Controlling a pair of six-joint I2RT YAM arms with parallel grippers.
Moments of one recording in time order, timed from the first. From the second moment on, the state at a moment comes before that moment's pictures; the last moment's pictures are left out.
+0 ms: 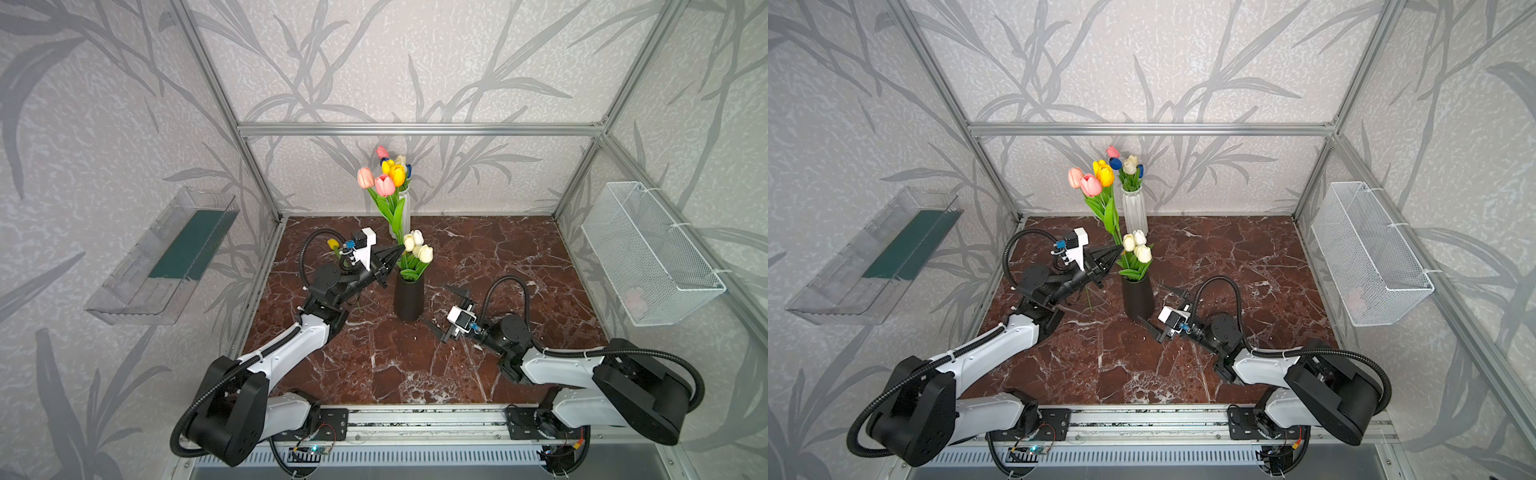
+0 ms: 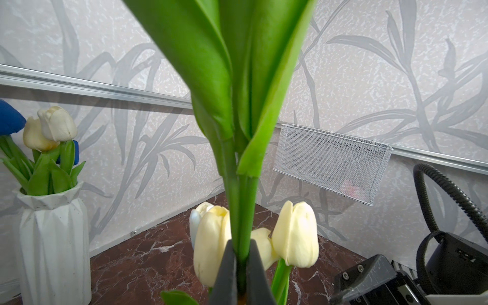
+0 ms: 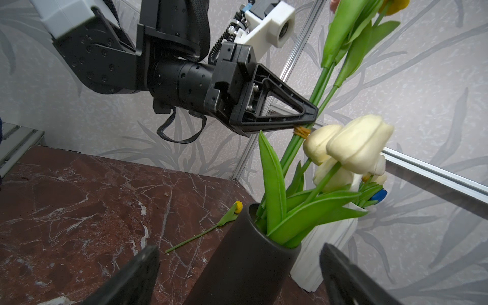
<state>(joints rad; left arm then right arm) -0.41 1.26 0.65 0.89 0.53 -0.30 0.81 1.34 0.29 1.28 -0.24 -0.41</state>
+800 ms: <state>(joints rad) -0.46 1.26 0.56 0.85 0.50 -0.19 0.81 1.34 0.29 1.28 -0.24 -0.42</state>
